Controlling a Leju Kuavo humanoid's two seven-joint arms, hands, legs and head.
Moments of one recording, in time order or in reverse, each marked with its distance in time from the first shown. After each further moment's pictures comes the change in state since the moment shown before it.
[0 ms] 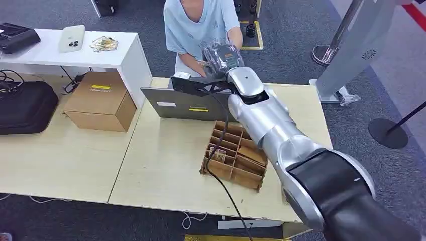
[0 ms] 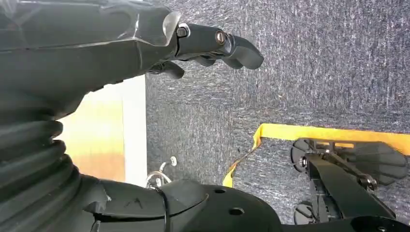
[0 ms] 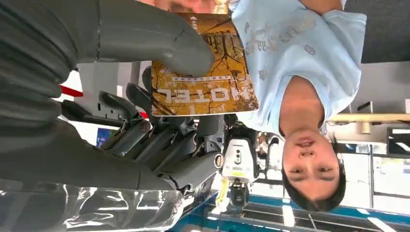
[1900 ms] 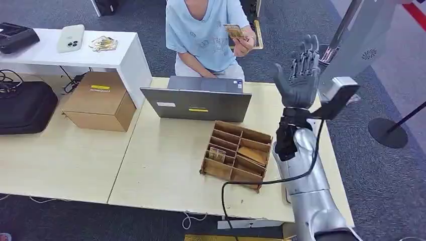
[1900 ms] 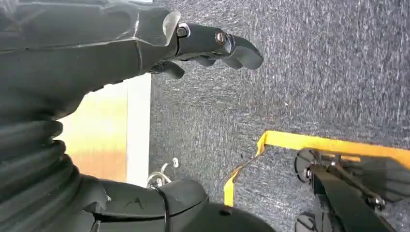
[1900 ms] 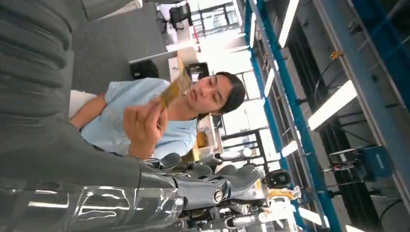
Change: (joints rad) left arm 0.010 0.009 0.003 0.000 0.036 0.029 0.000; right arm 0.656 -0.157 -0.318 -0.934 -1.557 0.098 -0.478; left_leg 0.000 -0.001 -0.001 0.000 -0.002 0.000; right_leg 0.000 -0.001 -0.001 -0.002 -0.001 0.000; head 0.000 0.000
